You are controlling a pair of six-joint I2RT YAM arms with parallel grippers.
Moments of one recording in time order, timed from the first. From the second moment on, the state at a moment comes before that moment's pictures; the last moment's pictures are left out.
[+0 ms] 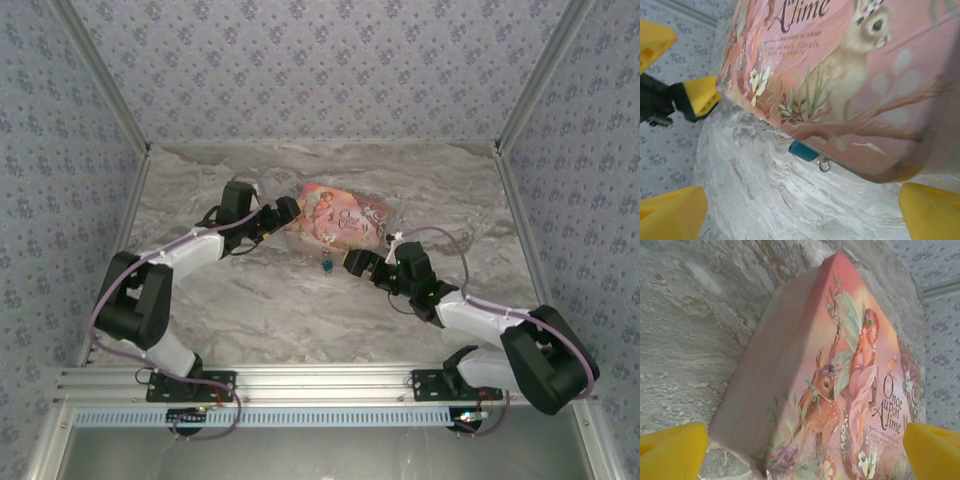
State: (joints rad) left arm -0.38 1.62 0.94 0.00 0.36 -0.84; right arm 0.56 1.24 0.38 0.37 -0.26 0.91
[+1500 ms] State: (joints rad) left arm -0.44 1.61 0.87 0.09 0.44 -0.87; right arm 0.57 1.48 0.39 0.60 -0.27 0.58
